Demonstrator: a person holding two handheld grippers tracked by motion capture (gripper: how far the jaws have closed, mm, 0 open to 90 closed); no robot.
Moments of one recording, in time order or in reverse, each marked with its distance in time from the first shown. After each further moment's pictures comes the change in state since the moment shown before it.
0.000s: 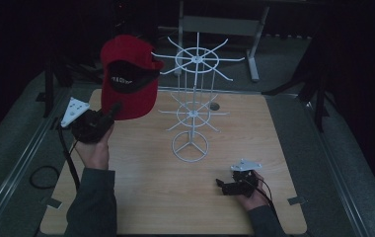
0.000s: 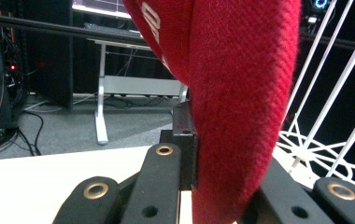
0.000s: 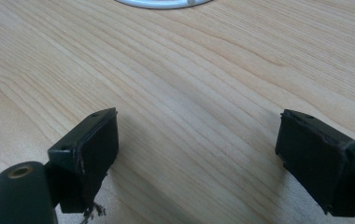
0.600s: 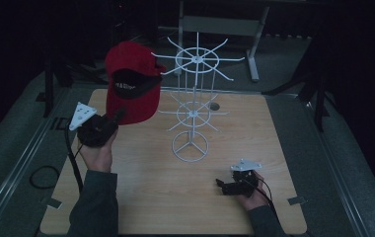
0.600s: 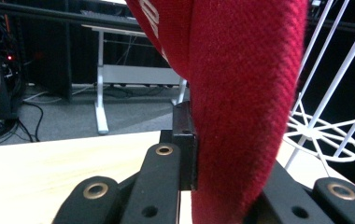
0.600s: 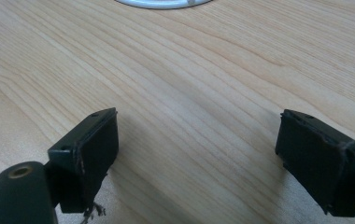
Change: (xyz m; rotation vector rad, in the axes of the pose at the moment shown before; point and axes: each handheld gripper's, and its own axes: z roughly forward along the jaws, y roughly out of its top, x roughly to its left) left arm -0.002 -0.016 0.006 0.043 -0.001 0.023; right arm 0.000 0.000 0.000 0.000 0.000 -0.001
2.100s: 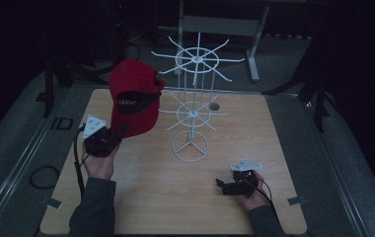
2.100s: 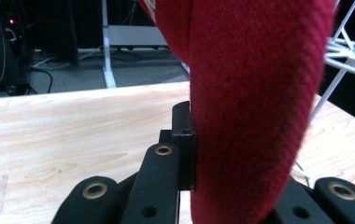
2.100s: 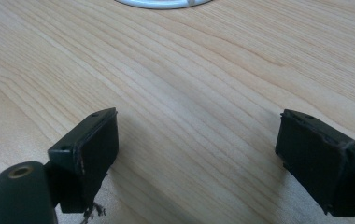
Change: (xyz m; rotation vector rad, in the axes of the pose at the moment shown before) left arm 0.008 -0.042 0.010 0.156 0.034 0.040; right arm 0.000 0.000 0.000 -0.003 -0.001 -0.002
